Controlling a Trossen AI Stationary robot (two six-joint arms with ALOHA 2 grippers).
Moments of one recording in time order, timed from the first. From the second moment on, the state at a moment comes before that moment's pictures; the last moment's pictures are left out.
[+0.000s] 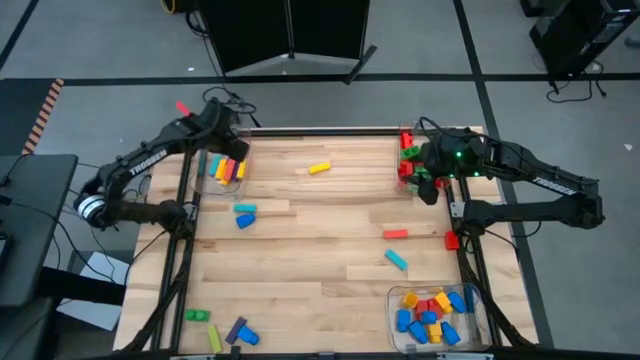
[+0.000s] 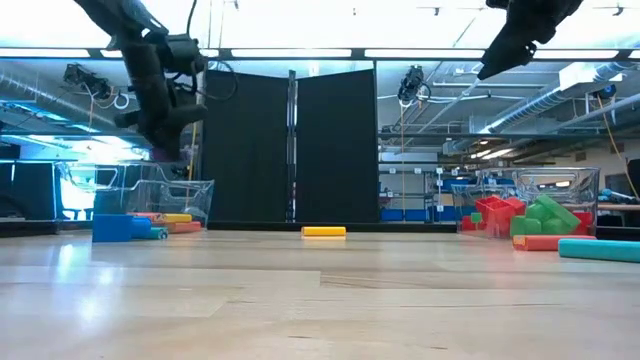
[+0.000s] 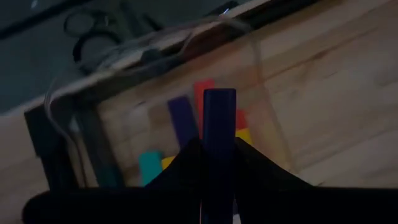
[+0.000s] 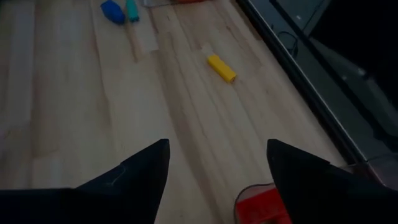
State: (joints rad) left arm 0.91 1.18 0.93 -0.79 -0.18 -0.18; right arm -0.34 0.82 0.99 -0.89 0.01 -0.01
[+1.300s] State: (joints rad) left arm 0.99 1.49 0.97 -0.76 -0.20 -0.09; right arm -0.34 0.95 0.99 -0.78 0.04 -0.07
